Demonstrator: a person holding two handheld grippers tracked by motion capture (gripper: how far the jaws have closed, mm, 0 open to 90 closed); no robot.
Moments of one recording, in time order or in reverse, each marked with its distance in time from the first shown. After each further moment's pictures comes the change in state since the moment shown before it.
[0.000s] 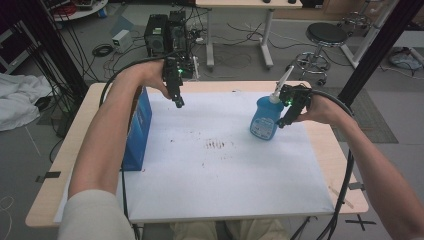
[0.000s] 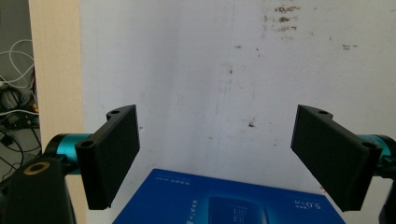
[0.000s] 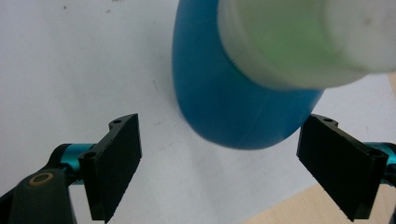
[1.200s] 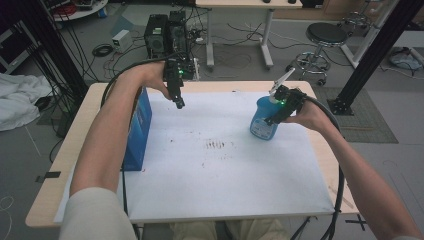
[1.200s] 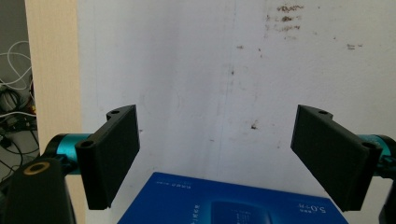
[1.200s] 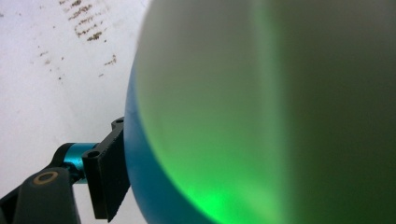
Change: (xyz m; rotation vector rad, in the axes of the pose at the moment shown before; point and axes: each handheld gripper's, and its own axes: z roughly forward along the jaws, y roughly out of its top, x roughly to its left) left arm 0.003 0.001 0.007 -0.003 -0.003 0.004; right arm -0.004 -0.001 0.027 -0.177 0.013 0.149
